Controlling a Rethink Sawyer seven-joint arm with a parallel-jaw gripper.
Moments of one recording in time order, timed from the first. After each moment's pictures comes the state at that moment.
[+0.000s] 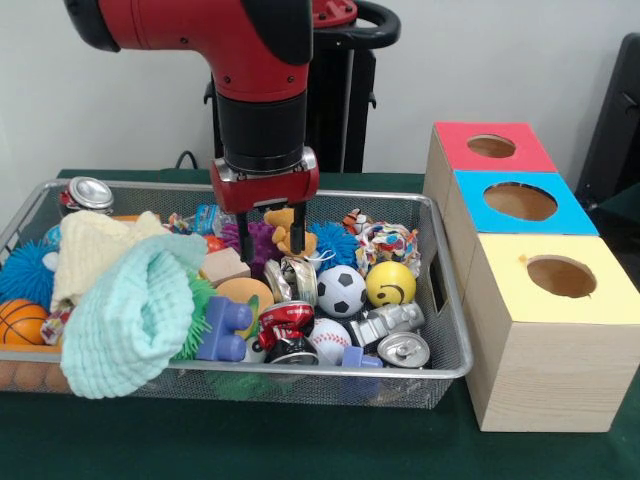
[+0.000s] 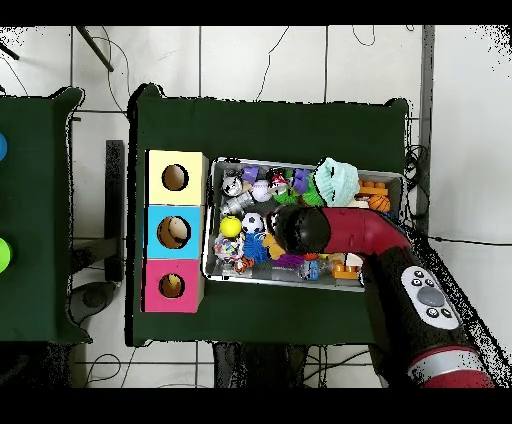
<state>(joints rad) -0.57 -0.60 0.30 1.67 -0.41 0.55 1.41</state>
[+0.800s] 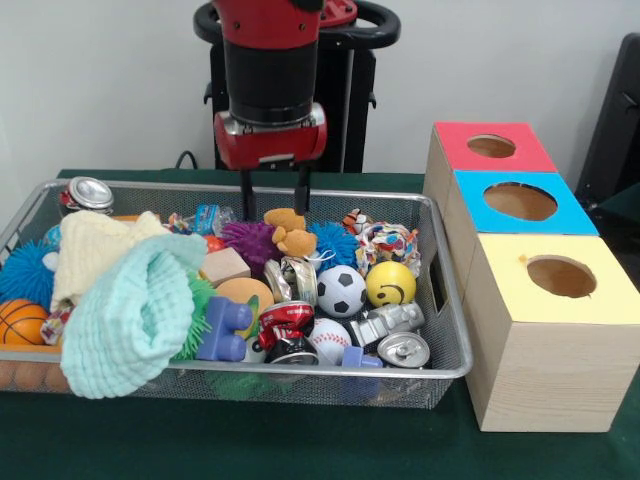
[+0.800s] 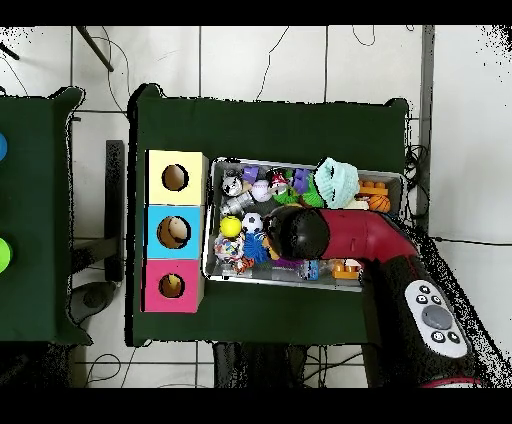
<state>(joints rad) -0.54 -0.73 0.29 1.72 -0.37 0.64 1.41</state>
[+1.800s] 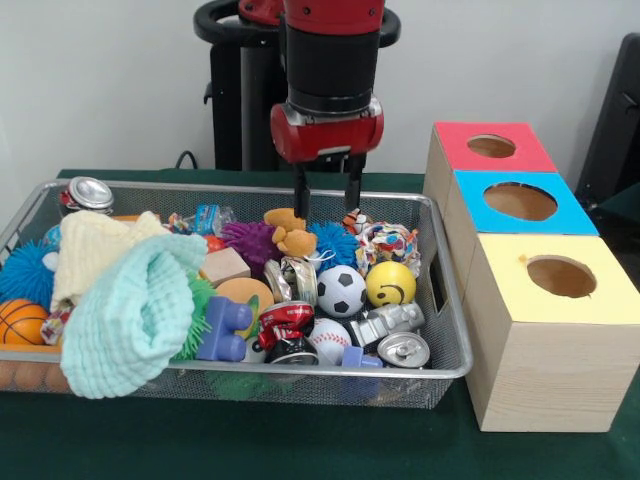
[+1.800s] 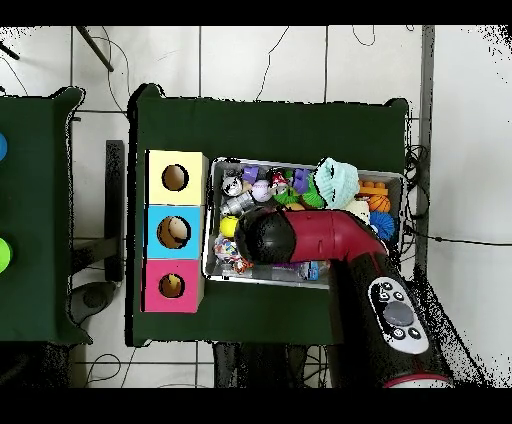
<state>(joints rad) -0.44 -0.73 0.26 1.75 -0.35 0.55 1.41</state>
